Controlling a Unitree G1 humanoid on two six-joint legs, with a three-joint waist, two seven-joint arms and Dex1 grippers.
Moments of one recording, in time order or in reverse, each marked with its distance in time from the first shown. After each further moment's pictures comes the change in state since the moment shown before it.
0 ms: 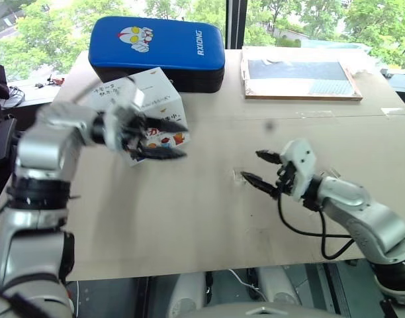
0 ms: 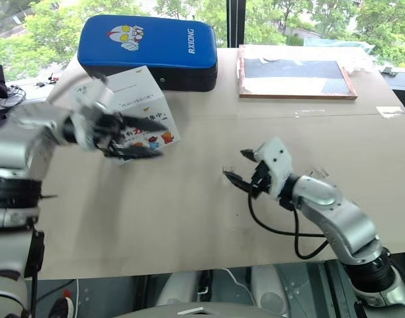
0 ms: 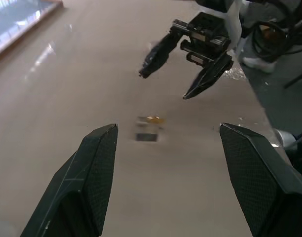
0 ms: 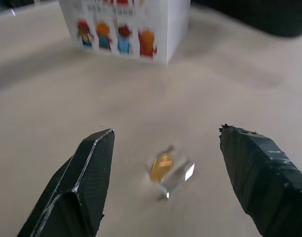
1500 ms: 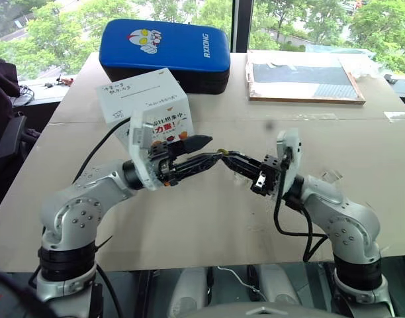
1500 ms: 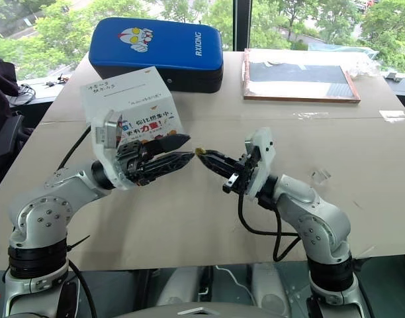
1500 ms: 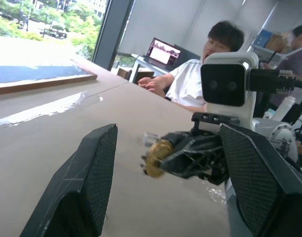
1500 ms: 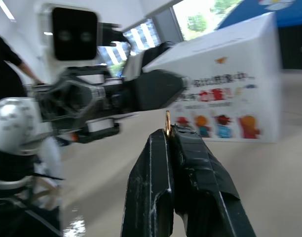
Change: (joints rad) left arm 0.236 -0.295 0.222 -0.396 -0.548 0.330 0.641; right arm -0.028 0.341 -0.174 -0.094 0.352 0.194 0.080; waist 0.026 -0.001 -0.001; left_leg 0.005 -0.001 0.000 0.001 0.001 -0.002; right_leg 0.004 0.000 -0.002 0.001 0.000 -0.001
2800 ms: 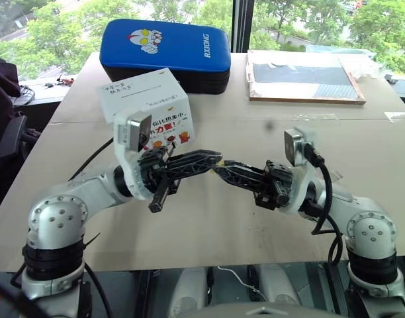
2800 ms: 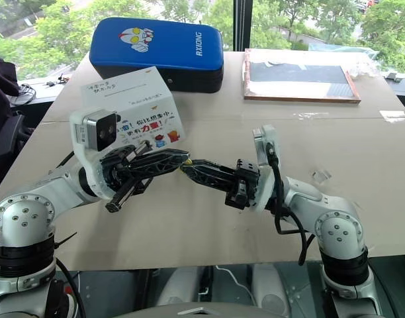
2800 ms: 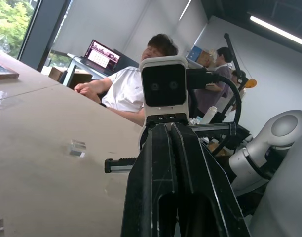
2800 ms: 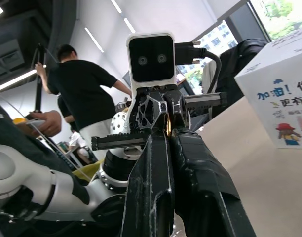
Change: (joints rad) left arm -0.008 0.085 -0.004 0.001 -0.334 0.102 -0.001; right arm -0.042 -0.111 -0.030 0.035 0.542 0.043 -0.095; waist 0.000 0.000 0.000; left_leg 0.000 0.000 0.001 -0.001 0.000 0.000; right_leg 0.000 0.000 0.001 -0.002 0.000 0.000
